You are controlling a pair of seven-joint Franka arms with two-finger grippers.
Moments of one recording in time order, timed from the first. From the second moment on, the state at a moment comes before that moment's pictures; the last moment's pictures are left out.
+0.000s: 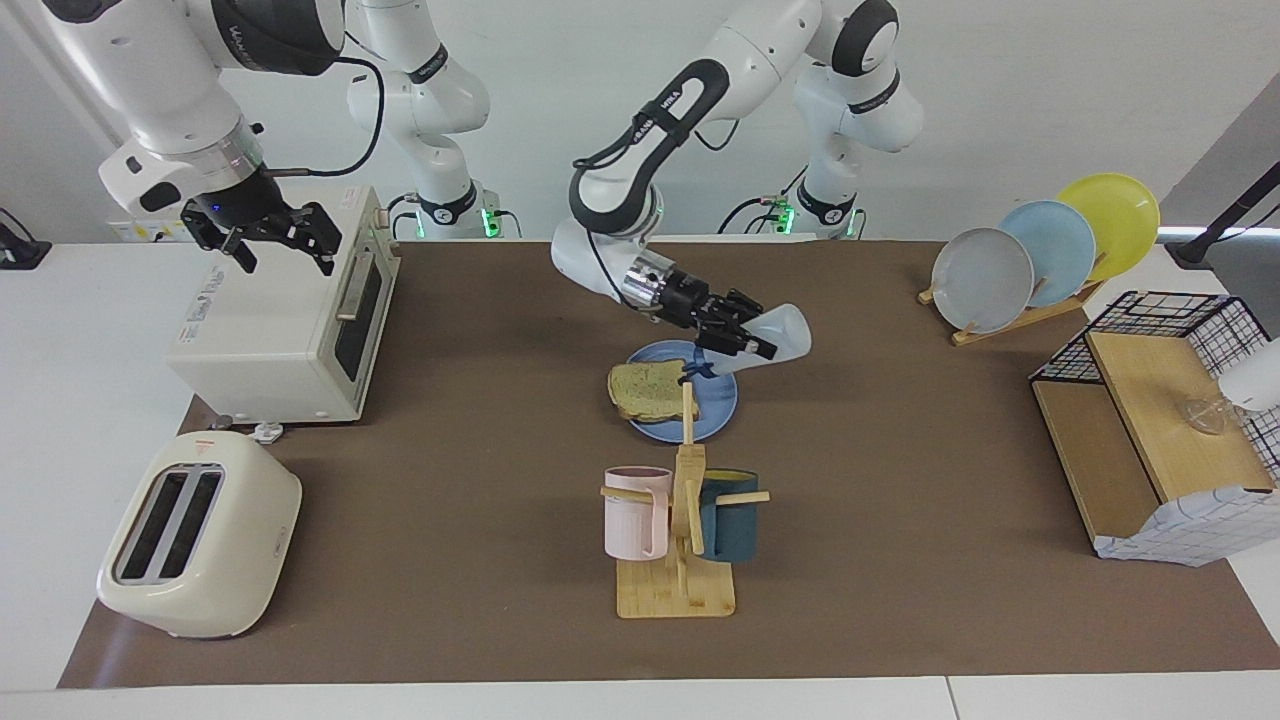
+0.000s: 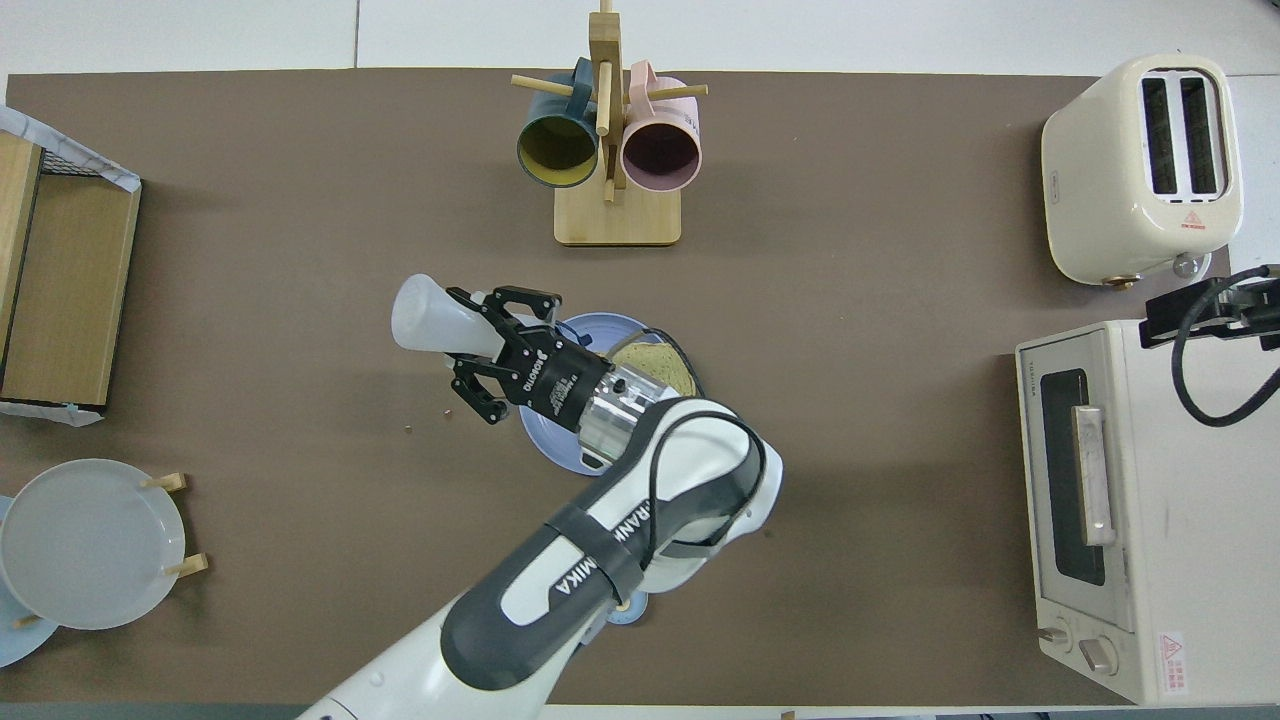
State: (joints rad) left arm -0.74 0.48 -0.18 -1.77 1.38 1.31 0.49; right arm 0.01 -0.03 -0.06 -1.63 -0.03 1.51 -0.01
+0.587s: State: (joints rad) left arm -0.81 0.49 -0.20 -1.77 1.37 1.34 0.49; right arm 0.01 -0.03 -0.06 -1.63 -0.03 1.51 -0.01
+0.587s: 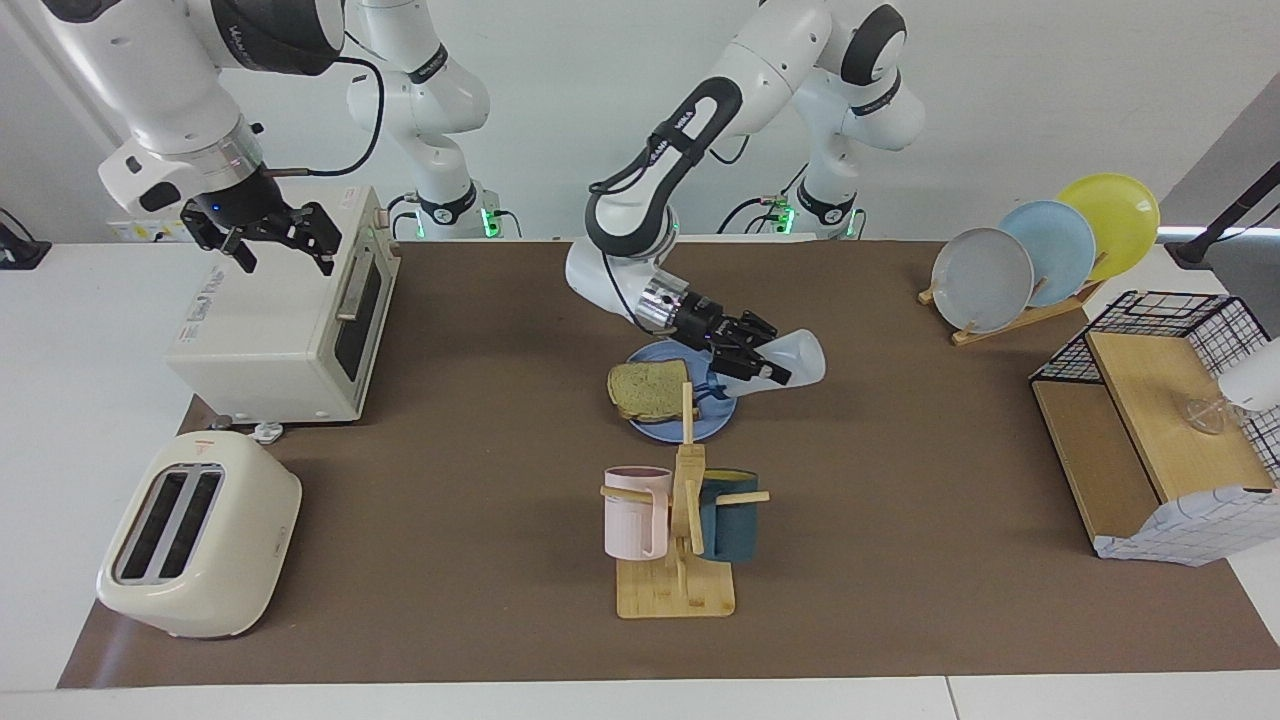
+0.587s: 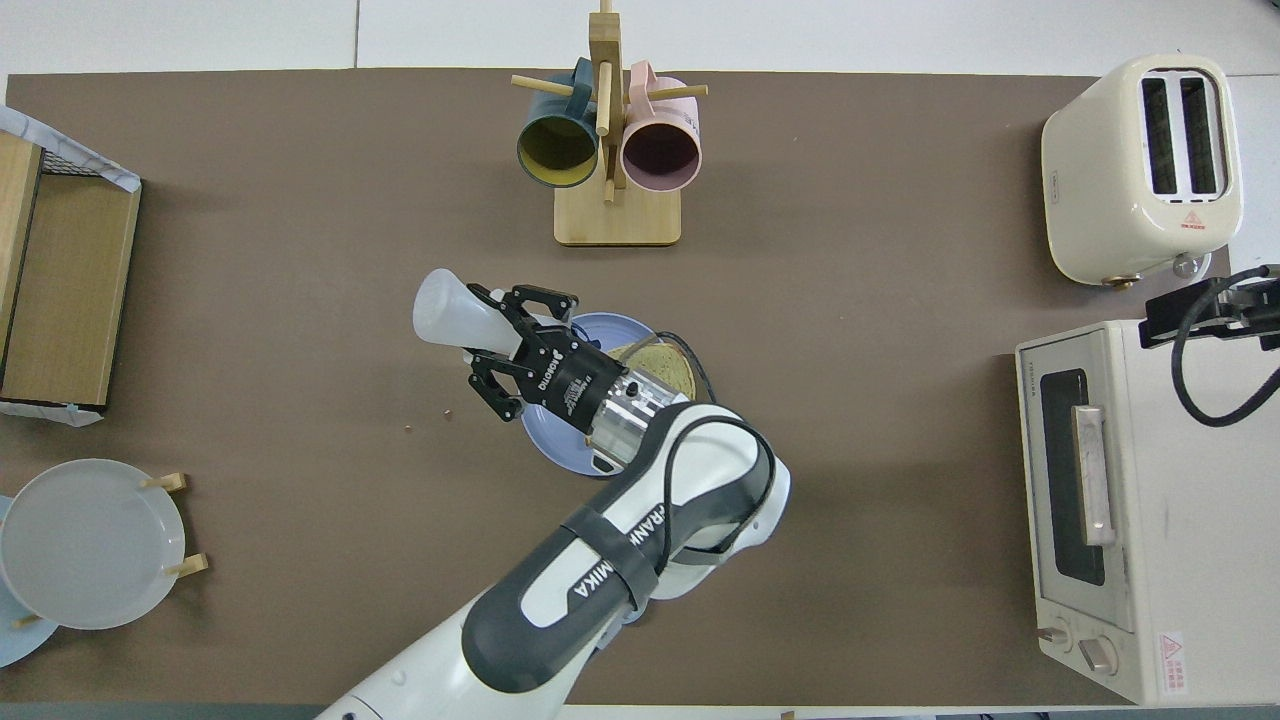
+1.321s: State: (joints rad) left arm -0.86 0.49 -0.18 -1.77 1.31 1.30 0.49; right arm 0.01 -0.03 -0.06 -1.63 -0.03 1.51 -0.01
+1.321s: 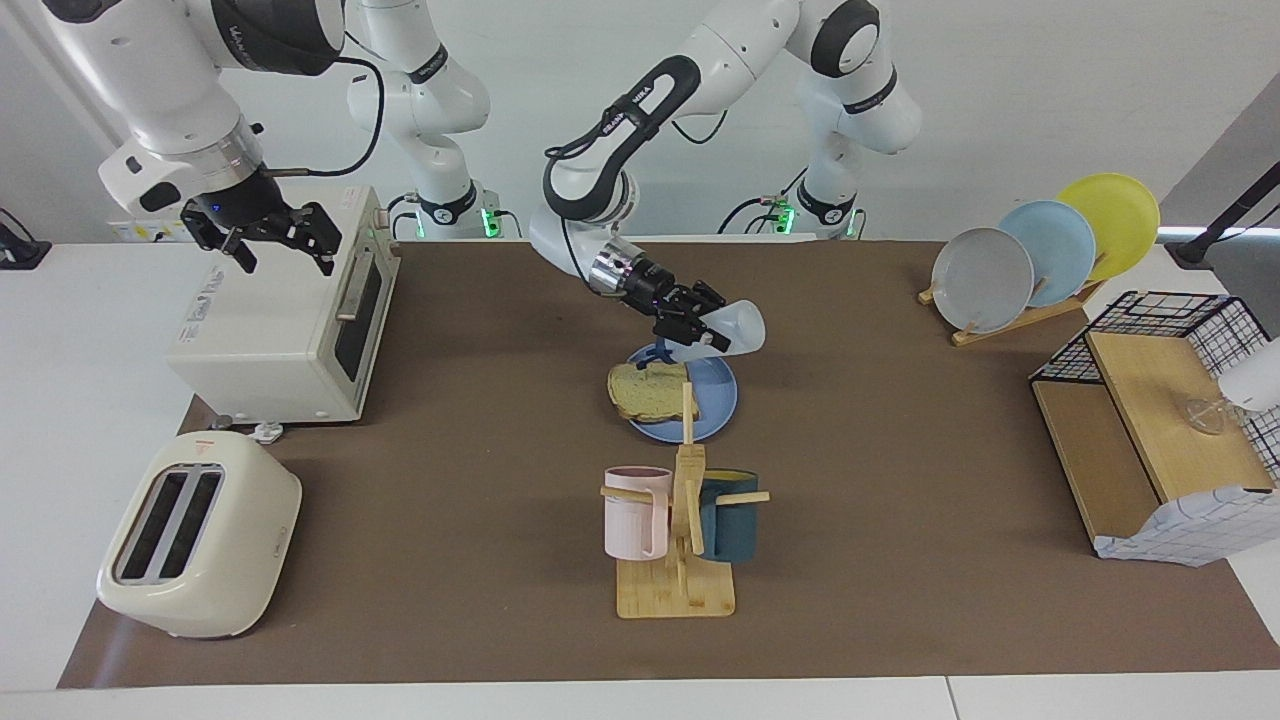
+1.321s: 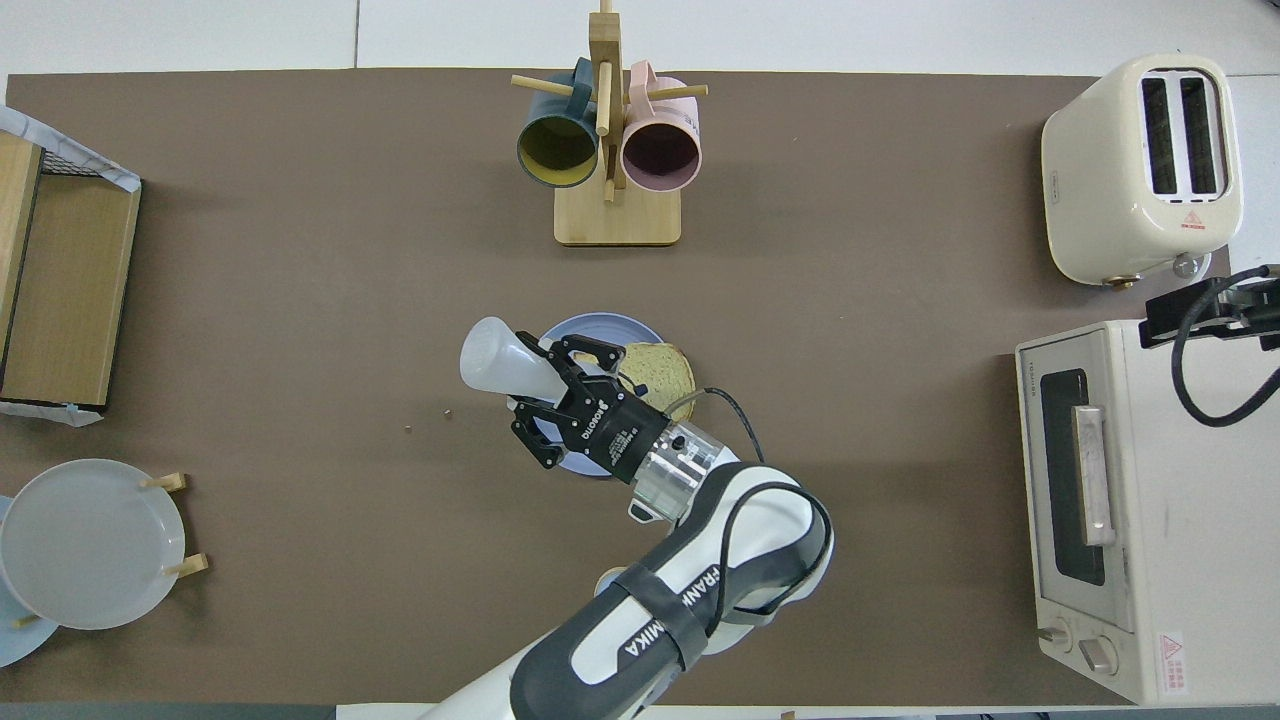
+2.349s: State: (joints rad) left arm -0.70 0.40 -0.18 -1.75 1.18 1.37 0.47; right arm 0.01 -0.03 -0.06 -1.63 -0.03 1.51 -0.01
